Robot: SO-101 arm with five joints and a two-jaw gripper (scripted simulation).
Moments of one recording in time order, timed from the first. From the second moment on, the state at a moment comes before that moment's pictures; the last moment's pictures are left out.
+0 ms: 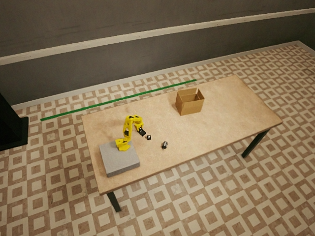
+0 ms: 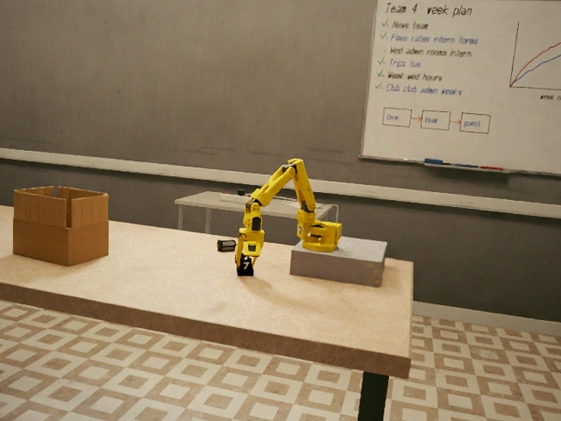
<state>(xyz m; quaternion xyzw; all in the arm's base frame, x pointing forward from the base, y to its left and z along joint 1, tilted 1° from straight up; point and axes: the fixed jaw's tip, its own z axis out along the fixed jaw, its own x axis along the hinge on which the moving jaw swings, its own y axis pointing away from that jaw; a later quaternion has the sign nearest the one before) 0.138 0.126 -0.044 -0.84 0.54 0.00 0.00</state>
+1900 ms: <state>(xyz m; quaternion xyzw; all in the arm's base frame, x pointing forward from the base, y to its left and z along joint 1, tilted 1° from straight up) 0.135 0.122 0.006 -0.84 0.54 0.00 -0.01</state>
